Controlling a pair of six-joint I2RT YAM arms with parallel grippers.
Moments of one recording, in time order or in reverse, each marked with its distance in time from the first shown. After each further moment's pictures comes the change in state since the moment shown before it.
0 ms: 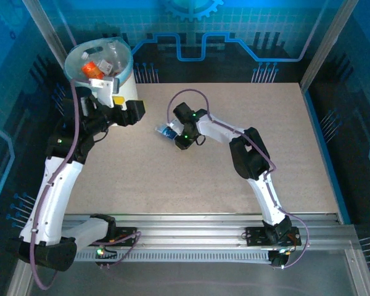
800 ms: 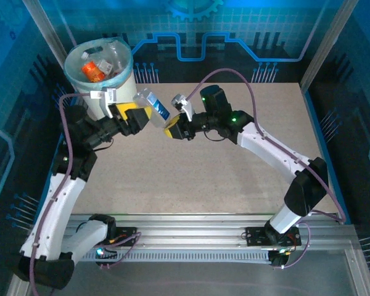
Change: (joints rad) left arm 0.000 -0.175 -0.291 0.415 0.286 -0.318; right arm 0.015 -0.683 -0.387 0.442 -0.618 0.211
